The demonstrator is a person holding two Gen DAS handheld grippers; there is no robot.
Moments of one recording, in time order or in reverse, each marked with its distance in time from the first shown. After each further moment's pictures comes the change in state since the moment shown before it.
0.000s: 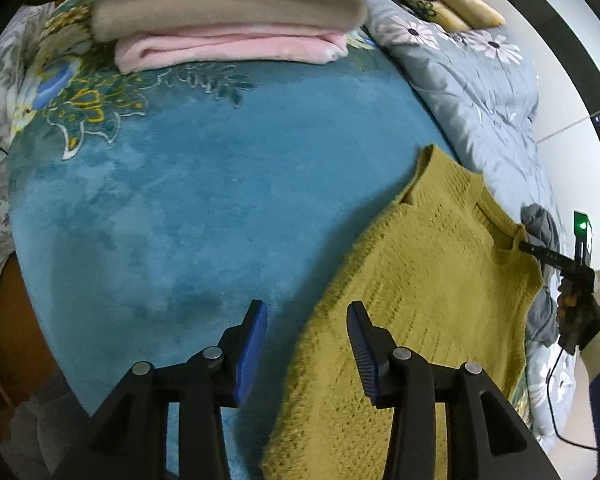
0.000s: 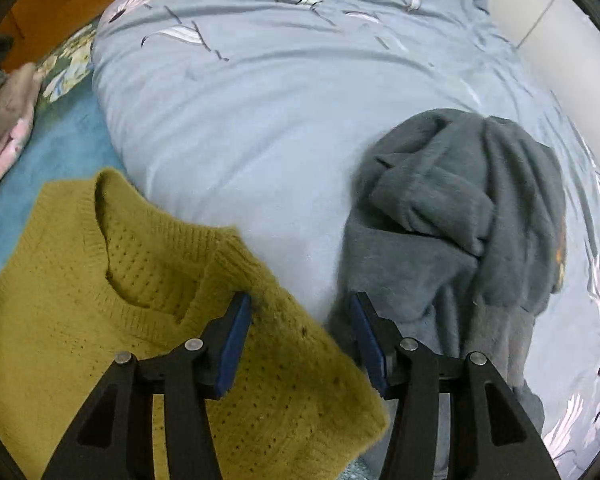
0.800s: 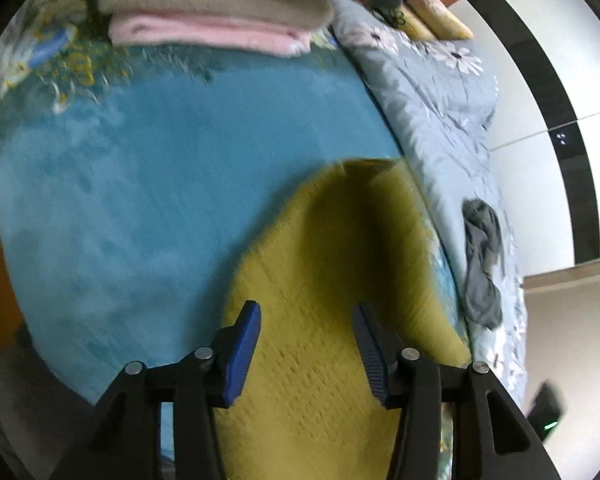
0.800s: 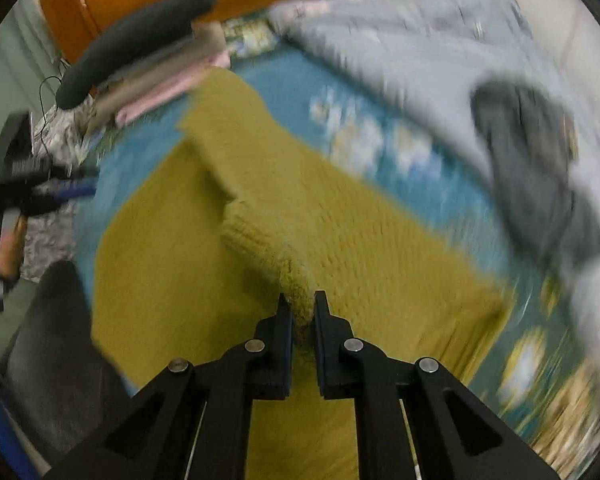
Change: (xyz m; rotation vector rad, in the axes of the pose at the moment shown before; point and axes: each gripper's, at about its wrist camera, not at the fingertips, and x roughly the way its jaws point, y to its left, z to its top) left arm -0.030 0.004 -0.047 -0.027 0.050 -0.228; right arm -0.145 0.124 -0.268 -0.069 -0.094 0.286
